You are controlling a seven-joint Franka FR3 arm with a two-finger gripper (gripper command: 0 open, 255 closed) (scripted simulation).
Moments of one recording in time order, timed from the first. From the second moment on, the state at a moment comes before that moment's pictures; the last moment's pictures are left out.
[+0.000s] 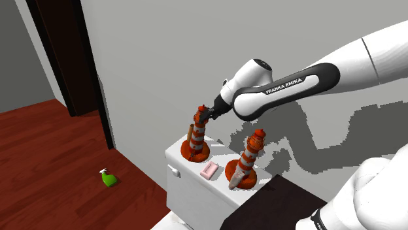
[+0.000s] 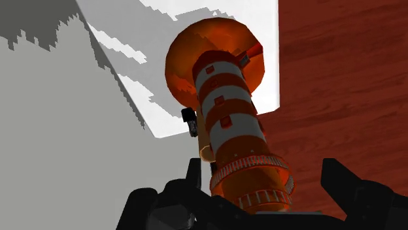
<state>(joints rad) 0.14 -0.08 0.11 -2.45 0.21 2.81 -0.02</state>
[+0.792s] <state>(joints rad) 0.15 -0.05 0.11 -2.46 0.23 2.86 -0.04</state>
